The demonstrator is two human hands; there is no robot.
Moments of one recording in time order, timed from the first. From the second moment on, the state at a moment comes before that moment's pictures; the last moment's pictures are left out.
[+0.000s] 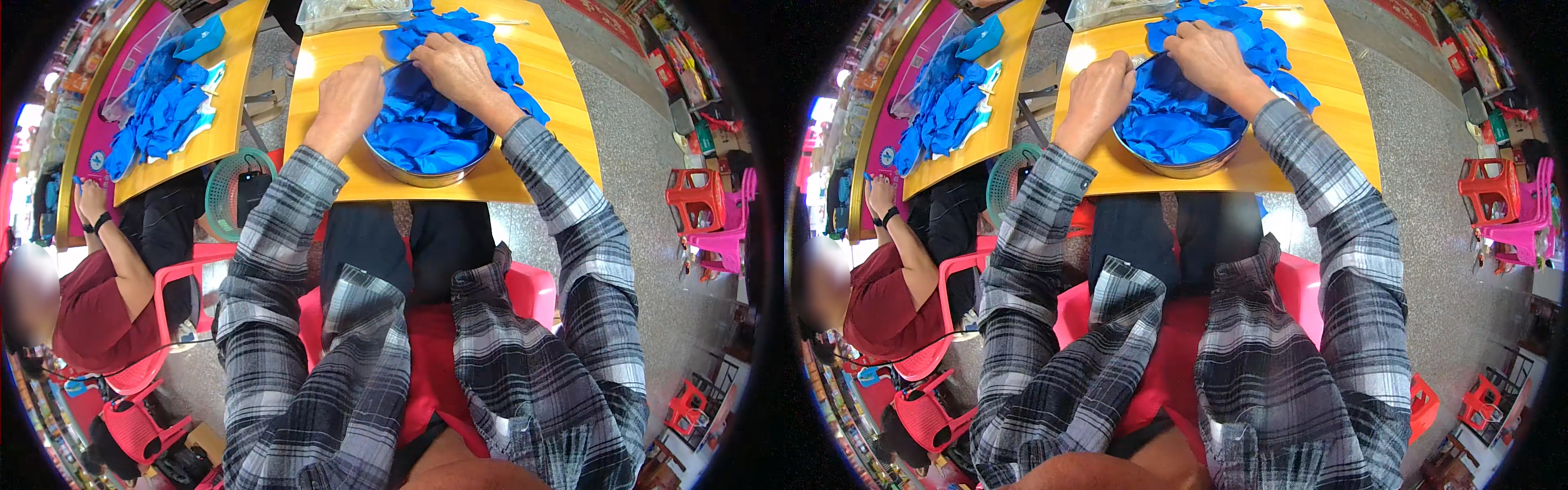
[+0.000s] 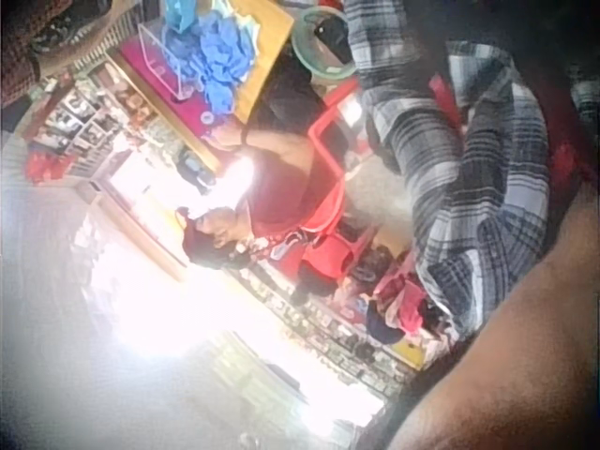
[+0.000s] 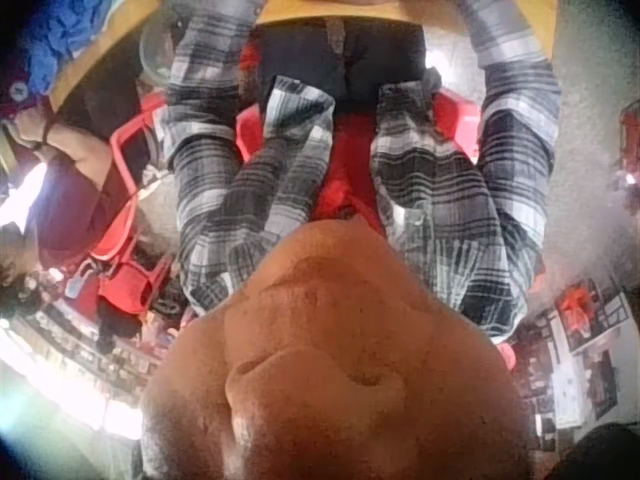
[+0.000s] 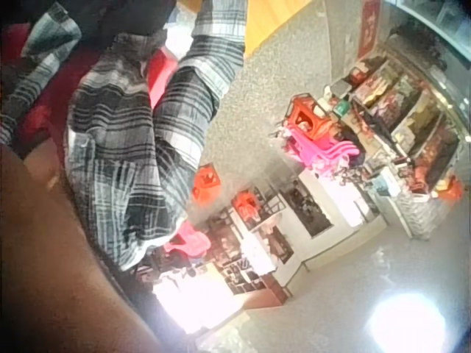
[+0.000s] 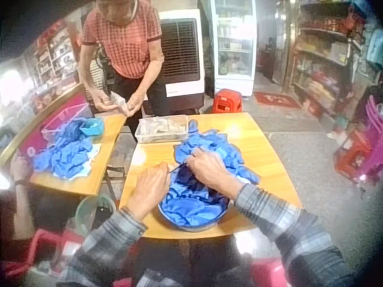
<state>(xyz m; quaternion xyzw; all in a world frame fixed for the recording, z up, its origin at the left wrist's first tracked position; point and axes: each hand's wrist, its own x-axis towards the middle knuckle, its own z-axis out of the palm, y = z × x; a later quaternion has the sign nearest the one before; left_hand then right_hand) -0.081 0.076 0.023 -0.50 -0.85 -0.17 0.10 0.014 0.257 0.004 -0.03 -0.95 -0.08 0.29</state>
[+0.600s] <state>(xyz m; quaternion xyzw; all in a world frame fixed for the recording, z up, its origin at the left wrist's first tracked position) -0.089 0.074 0.014 -0.59 -0.77 -0.17 0.16 0.017 0.265 0.008 0.09 -0.97 -0.03 0.24</state>
